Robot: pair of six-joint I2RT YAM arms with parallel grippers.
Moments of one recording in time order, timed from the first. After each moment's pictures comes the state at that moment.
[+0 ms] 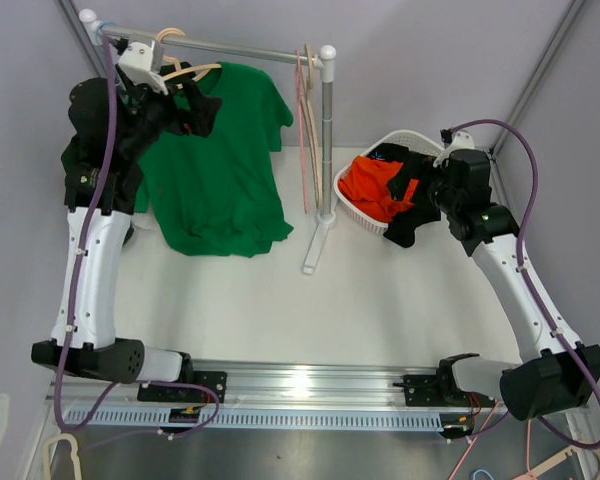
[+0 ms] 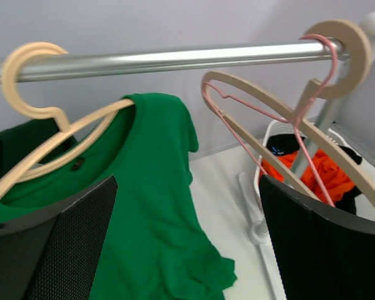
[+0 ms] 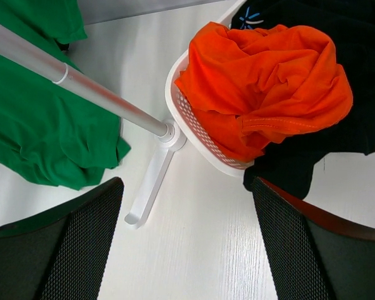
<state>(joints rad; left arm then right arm) -0.14 1.37 1.86 -0.47 0.29 -0.03 0.23 1.23 1.26 -0.45 -0.07 0.37</state>
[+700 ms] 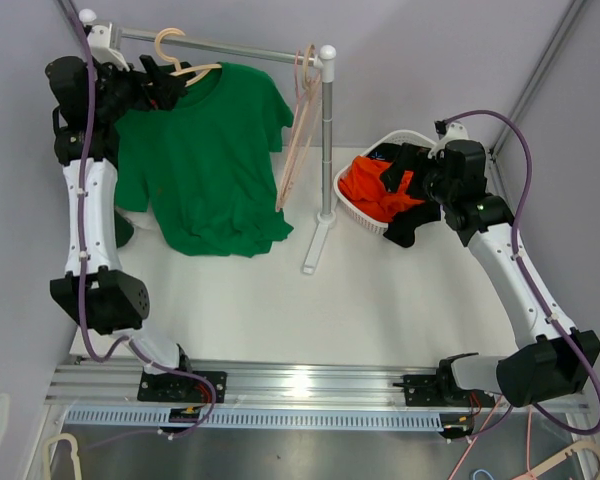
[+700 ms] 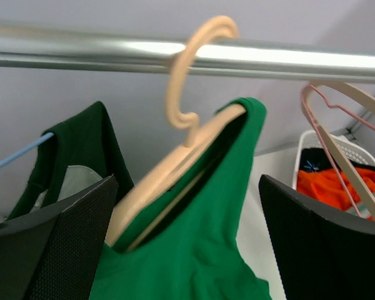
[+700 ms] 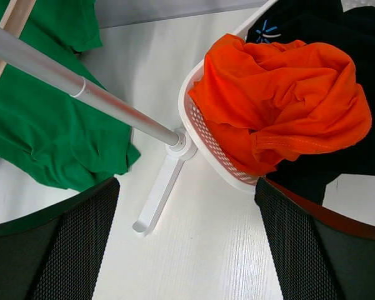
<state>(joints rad) 0.20 1.66 1.96 -0.30 0.63 -0.13 0.23 1.30 1.32 -0.42 -0.11 0.37</state>
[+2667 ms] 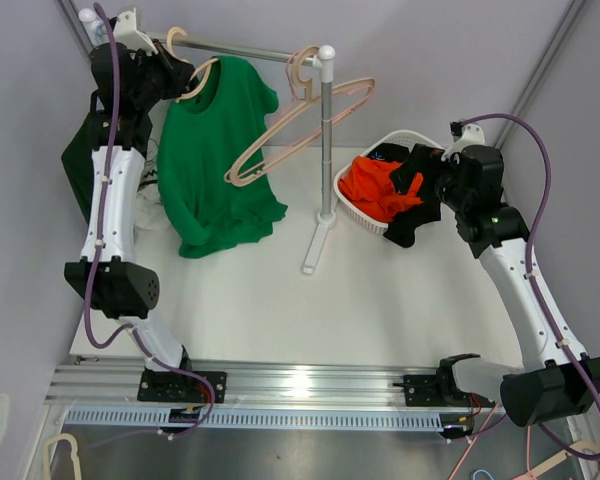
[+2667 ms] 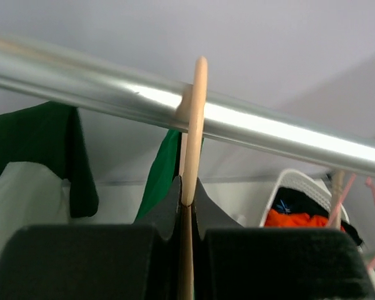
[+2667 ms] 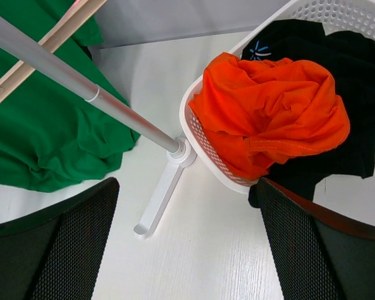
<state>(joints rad) 0.02 1.78 2.13 -0.37 0.31 -0.33 0.21 1.20 1.29 -0.43 -0.12 0.35</state>
